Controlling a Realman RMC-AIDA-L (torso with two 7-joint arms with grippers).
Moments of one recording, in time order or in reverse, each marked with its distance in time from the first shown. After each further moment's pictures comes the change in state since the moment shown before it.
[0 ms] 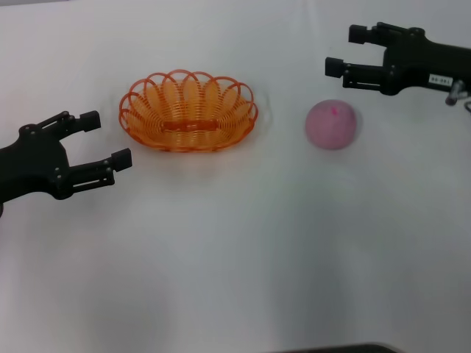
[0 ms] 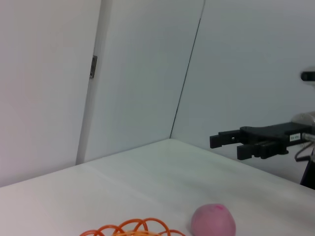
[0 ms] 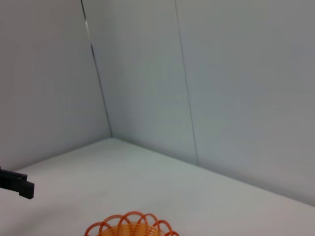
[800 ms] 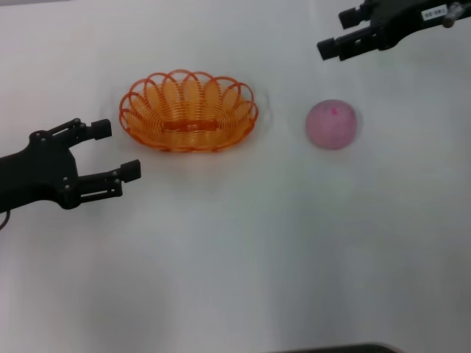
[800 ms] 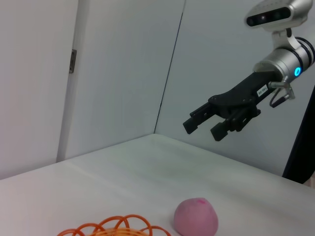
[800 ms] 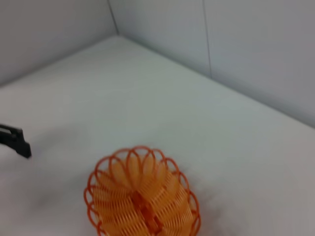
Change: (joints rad) left arm 0.000 0.000 0.025 0.001 0.009 0.024 0.010; right arm 0.224 -0.054 -0.153 -0.342 -0.395 -0.130 0.630
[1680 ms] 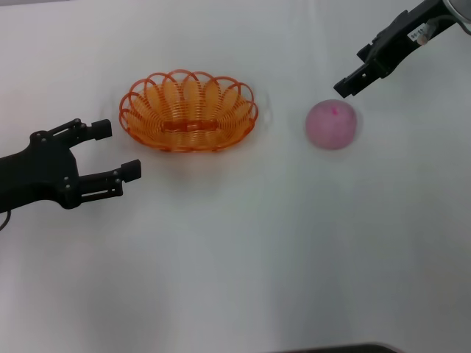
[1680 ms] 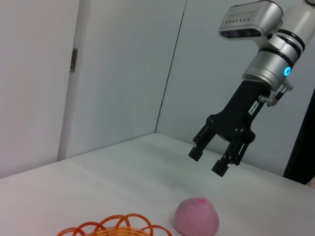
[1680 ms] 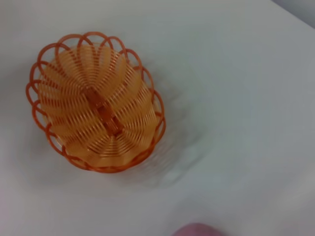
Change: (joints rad) left arm -0.002 0.000 0.000 -0.005 0.001 -0.005 -0.001; right arm 0.150 0.041 -0.110 -0.018 -0.422 -0.014 0.190
